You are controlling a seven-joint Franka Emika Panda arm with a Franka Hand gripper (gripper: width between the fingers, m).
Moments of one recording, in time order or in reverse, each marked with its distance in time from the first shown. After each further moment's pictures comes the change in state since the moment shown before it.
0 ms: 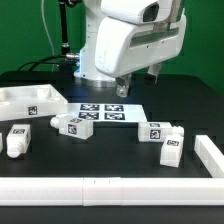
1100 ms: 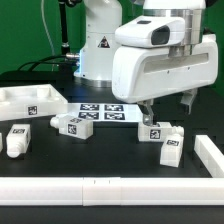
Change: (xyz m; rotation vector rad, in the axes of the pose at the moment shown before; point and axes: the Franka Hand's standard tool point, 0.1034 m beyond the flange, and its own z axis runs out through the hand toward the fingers) arm 0.068 0.008 0.025 -0.031 0.246 0.270
